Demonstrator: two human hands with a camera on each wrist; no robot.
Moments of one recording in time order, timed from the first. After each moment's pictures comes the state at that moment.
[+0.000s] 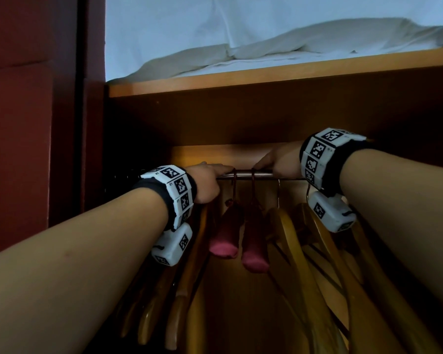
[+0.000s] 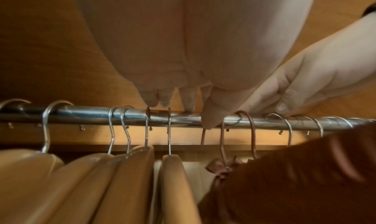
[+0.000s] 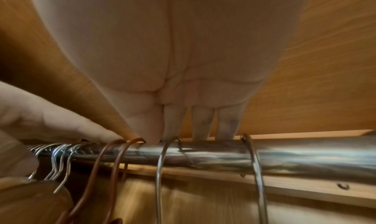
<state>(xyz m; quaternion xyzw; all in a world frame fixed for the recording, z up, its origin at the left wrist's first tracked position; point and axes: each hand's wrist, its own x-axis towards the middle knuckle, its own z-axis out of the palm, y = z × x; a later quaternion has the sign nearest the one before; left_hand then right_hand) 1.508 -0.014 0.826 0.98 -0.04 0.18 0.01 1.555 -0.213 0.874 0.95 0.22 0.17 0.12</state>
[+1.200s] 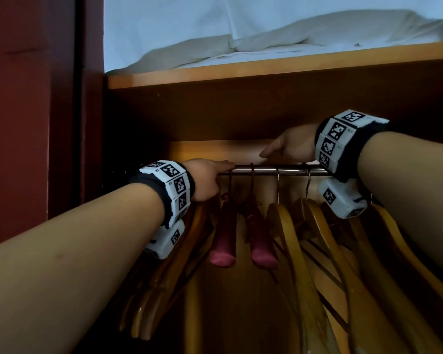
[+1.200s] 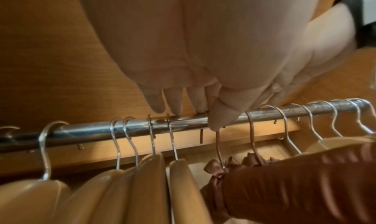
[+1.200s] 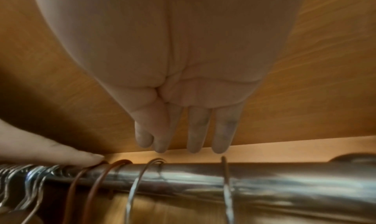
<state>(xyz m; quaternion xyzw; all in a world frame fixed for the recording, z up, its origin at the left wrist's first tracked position) 1.513 -0.002 0.824 0.98 -0.09 0.20 -0.03 1.551 -0.232 0.886 0.96 0.21 0.15 -0.06</state>
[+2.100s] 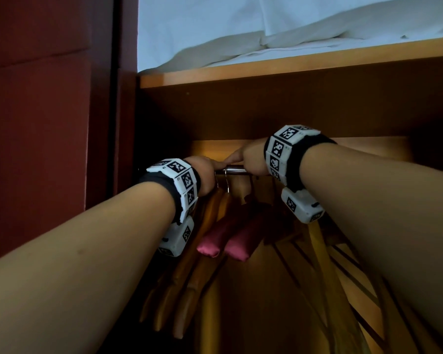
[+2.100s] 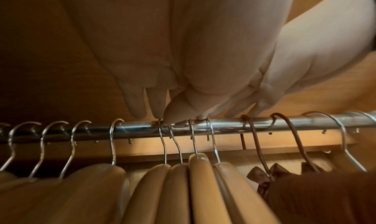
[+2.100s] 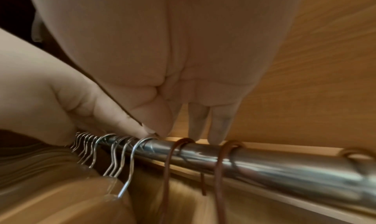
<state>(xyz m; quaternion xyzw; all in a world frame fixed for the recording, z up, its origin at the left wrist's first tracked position) 1.508 0.023 0.835 0.98 0.07 0.13 -0.12 1.530 -0.110 0.876 0.94 0.27 0.15 0.12</state>
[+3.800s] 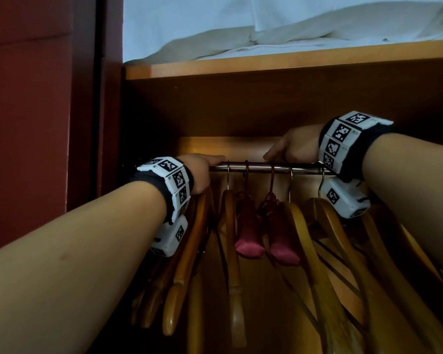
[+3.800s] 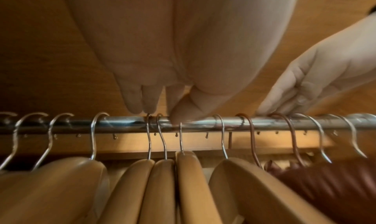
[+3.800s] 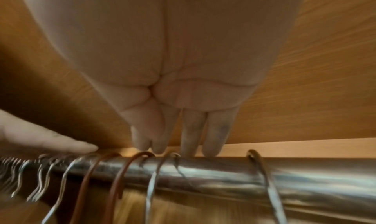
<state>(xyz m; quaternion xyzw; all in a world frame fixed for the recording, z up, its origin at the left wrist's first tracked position) 1.515 0.017 0.832 0.99 0.05 0.14 -0.08 1.540 -0.210 0.883 0.96 0.22 0.16 -0.02</state>
